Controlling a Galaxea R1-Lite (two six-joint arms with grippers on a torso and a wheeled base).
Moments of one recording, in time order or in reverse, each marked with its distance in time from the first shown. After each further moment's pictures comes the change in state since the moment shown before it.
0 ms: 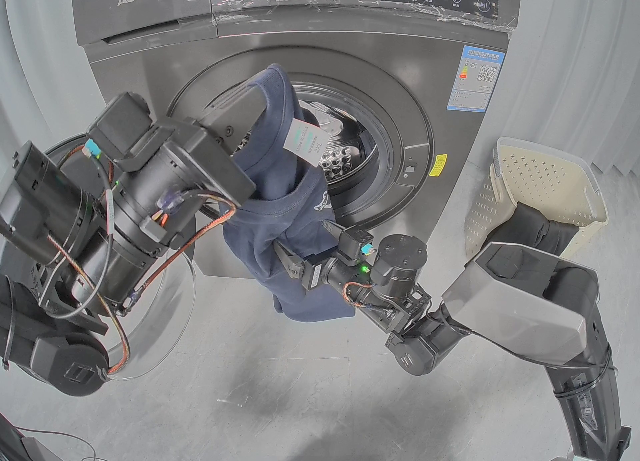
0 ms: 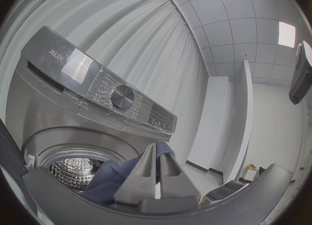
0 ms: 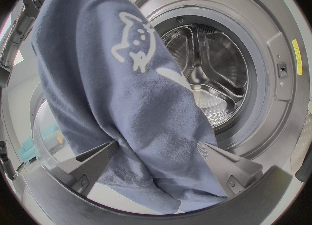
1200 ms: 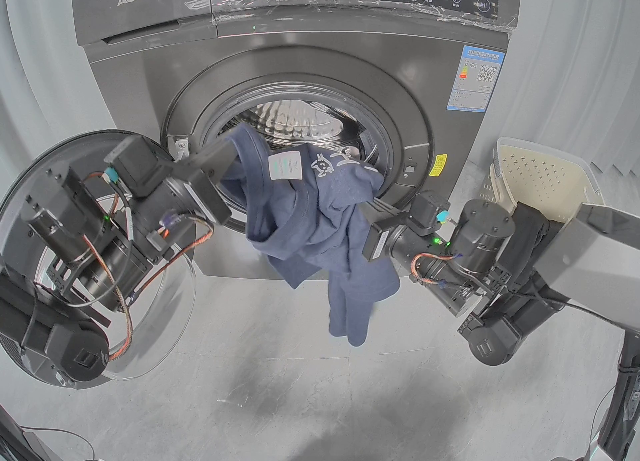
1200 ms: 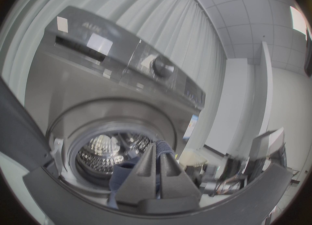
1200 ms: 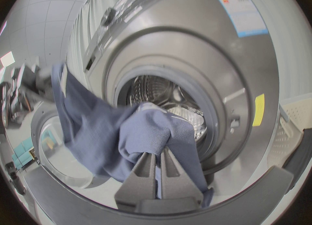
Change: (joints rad) left arm 0.172 0.066 0.066 0.052 -0.003 0.000; right arm -0.072 -0.333 0.351 -0.044 -0.047 0.016
